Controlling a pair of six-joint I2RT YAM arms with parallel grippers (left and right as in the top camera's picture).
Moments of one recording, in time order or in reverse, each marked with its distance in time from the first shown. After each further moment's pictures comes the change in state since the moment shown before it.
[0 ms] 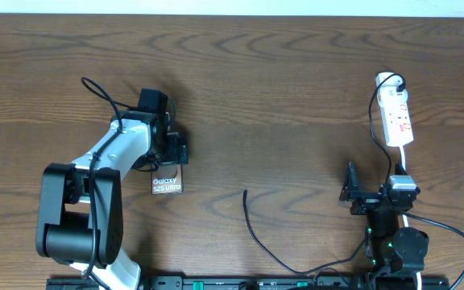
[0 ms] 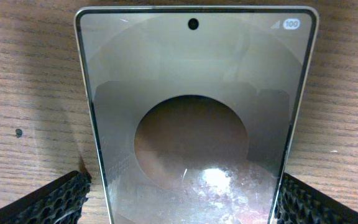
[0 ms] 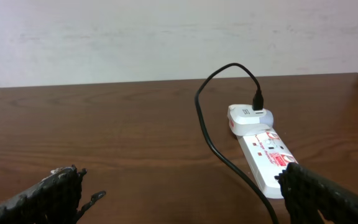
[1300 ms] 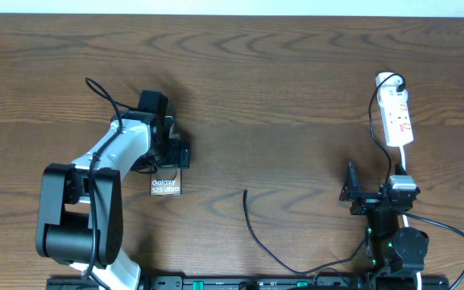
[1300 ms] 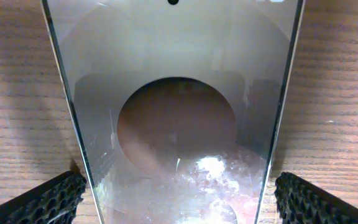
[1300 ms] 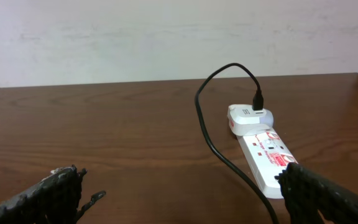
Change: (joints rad) left arm 0.000 0.000 -0.001 -0.038 0.033 0.066; right arm 0.000 0.000 0.000 0.000 0.000 0.000
